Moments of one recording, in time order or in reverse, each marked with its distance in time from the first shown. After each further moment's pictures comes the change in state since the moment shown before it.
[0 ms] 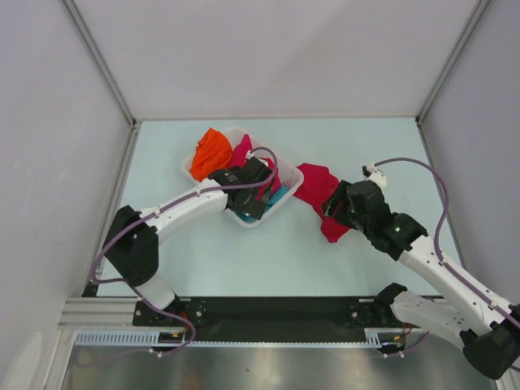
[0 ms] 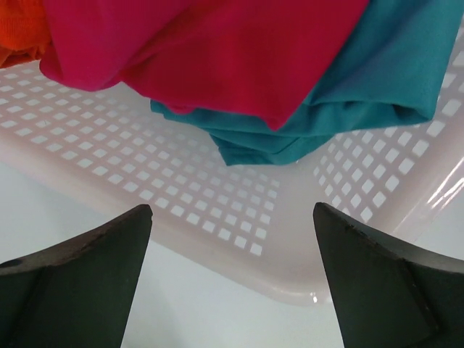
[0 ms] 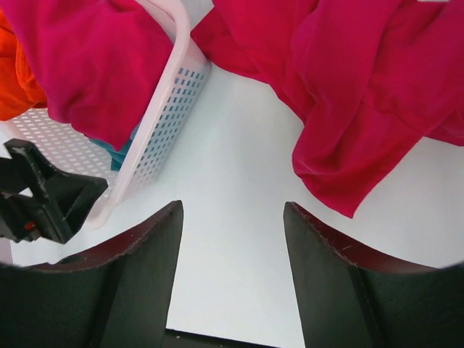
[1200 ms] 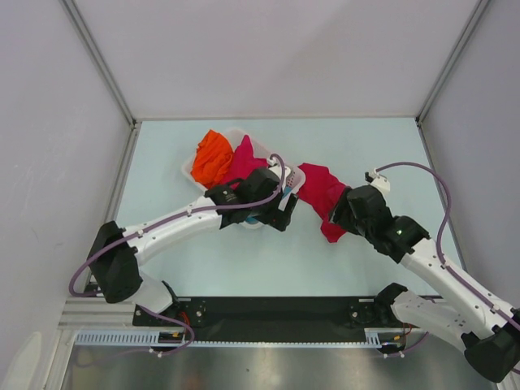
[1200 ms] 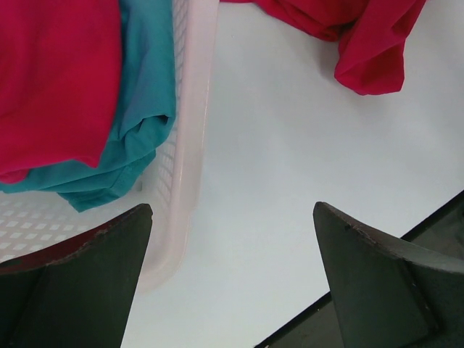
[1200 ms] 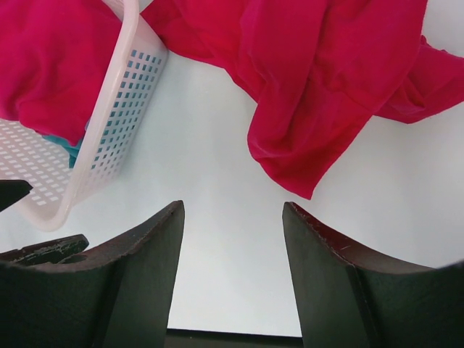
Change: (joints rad) left arm -0.155 -0.125 -0.065 0.260 0.262 -0.013; right arm 0.001 -0.040 -0.020 -0.104 0.053 -0.009
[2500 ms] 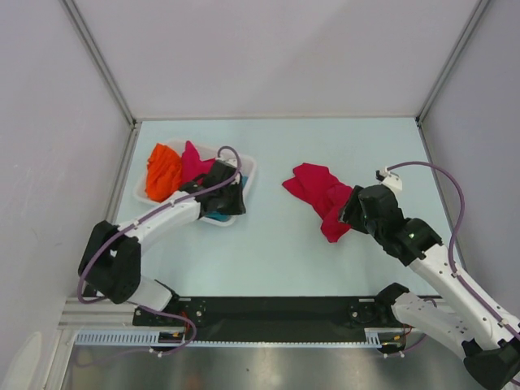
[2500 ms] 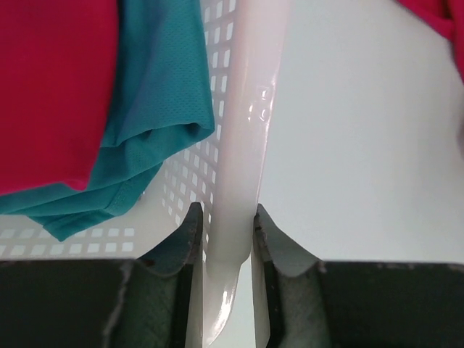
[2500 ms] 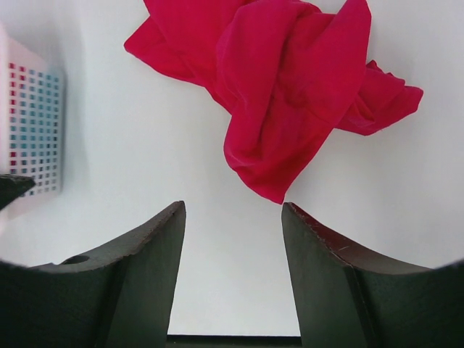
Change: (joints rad) left arm 0.332 -0.013 -0.215 0.092 0.096 -0.148; right arm -0.058 -0.068 0.036 -0.079 0.023 -0.070
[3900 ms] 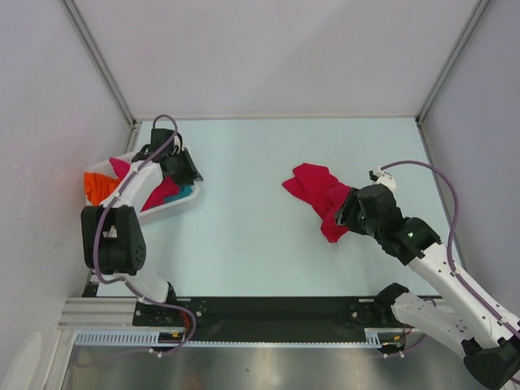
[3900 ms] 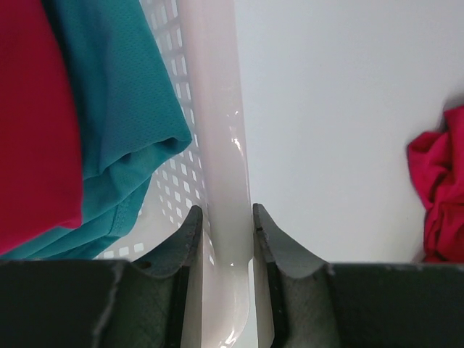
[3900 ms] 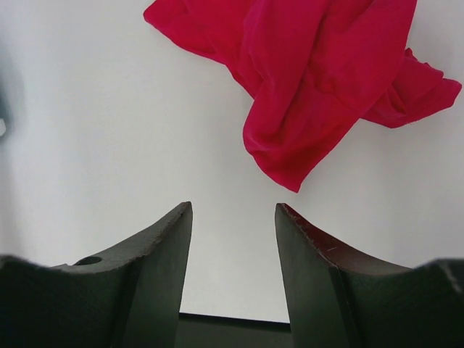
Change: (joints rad) left arm 0.535 0.116 0.206 -0.102 0.186 0.015; right arm 0.006 0.014 0.005 0.004 -0.087 -0.035
